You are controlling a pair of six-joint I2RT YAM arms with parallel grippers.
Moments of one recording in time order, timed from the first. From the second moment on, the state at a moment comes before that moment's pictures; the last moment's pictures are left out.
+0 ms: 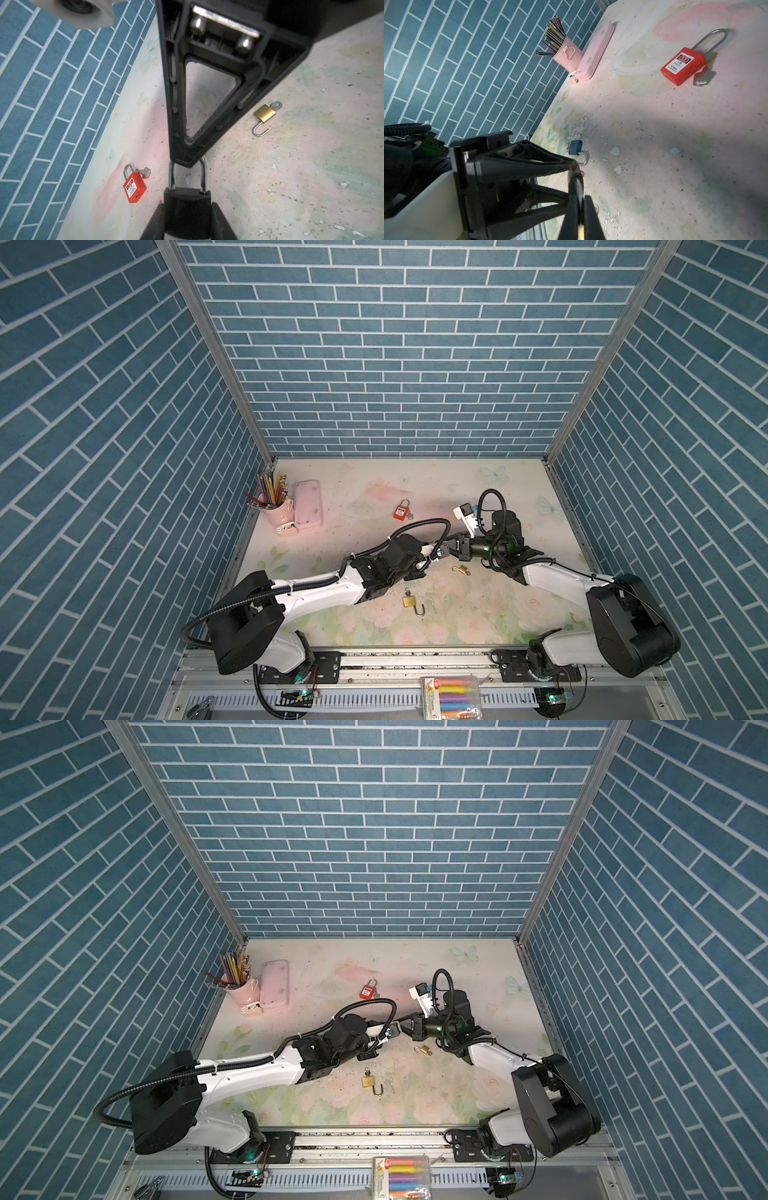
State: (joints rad) left arm -0.99 1.45 0.79 0.09 -0.21 0.52; right arm 0.45 1.38 0.57 0.36 -0.90 0.49
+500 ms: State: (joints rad) left arm -0.98 1.48 0.84 0.07 -0.23 0.53; right arm 0.45 1.43 0.56 0.46 -0.88 0.51
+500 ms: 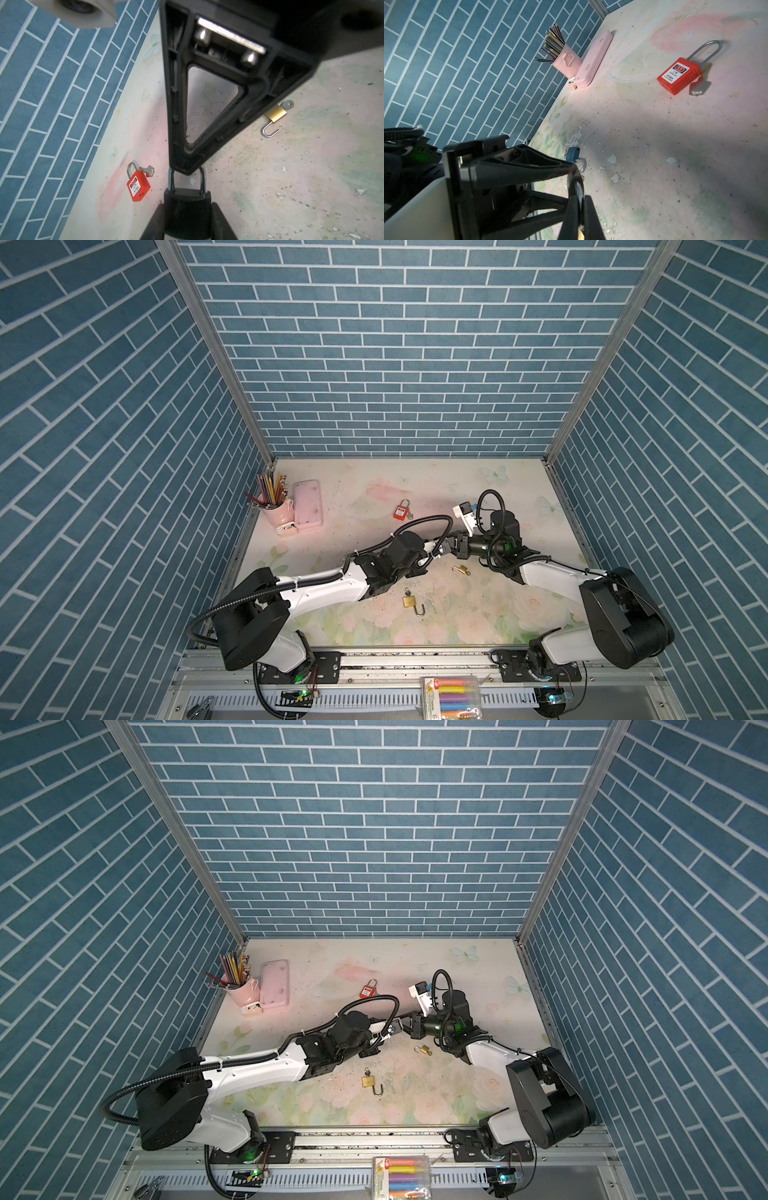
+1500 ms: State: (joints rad) left arm -0.89 1.52 0.86 0.07 -0.13 0.50; right arm 0.48 1.57 0.55 0.69 -0.82 0.60
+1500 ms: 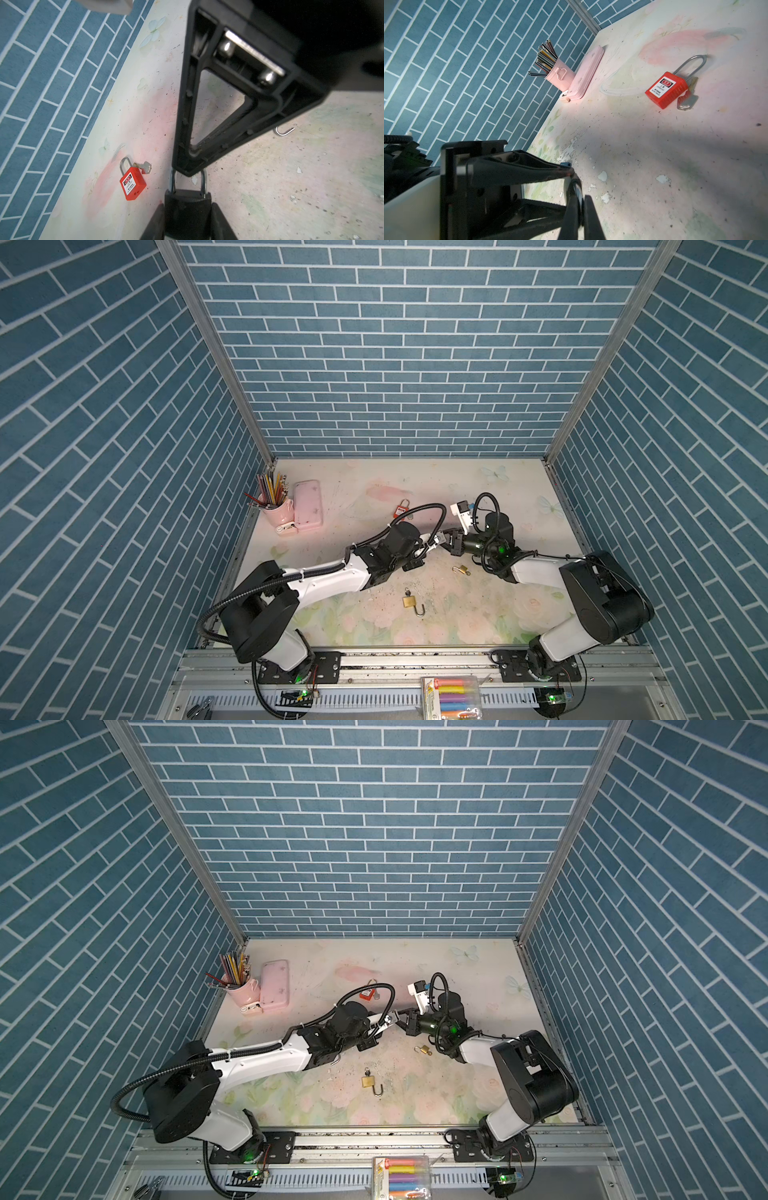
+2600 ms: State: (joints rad) left arm -0.91 1.40 0.70 0.45 -0.21 0.21; right arm 0.44 1.27 0.65 0.24 -0.80 0.45
